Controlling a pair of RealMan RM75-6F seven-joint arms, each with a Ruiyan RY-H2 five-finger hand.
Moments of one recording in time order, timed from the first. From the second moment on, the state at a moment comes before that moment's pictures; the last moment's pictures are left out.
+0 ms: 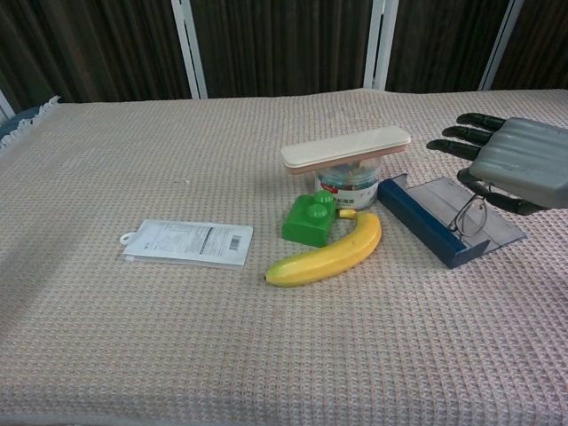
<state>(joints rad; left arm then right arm) -0.06 -1.11 0.05 -1.59 1.66 1.53 0.07 0.58 -1.53 0.00 -1.03 -1.61 1.12 -0.62</state>
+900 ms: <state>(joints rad) -0.06 -1.11 0.05 -1.59 1.66 1.53 0.06 0.62 -1.70 0.04 -0.89 -1.63 1.20 -0.59</state>
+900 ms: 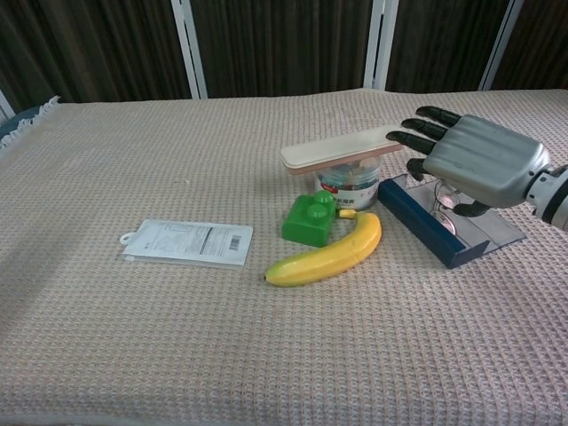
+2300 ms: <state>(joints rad) -0.06 -1.11 0.05 -1.59 1.66 1.53 0.06 0.58 -1.64 0.11 -0.98 -1.30 0.93 -0.48</state>
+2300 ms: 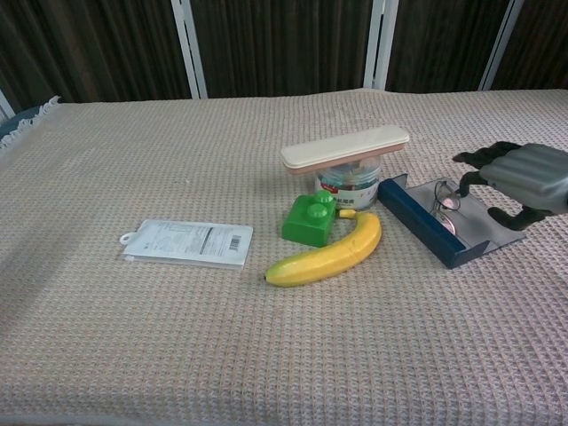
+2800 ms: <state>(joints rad) -0.06 -1.11 0.05 -1.58 1.66 1.53 0.06 0.59 -1.68 0.11 -1.00 -1.29 0.95 -0.51</state>
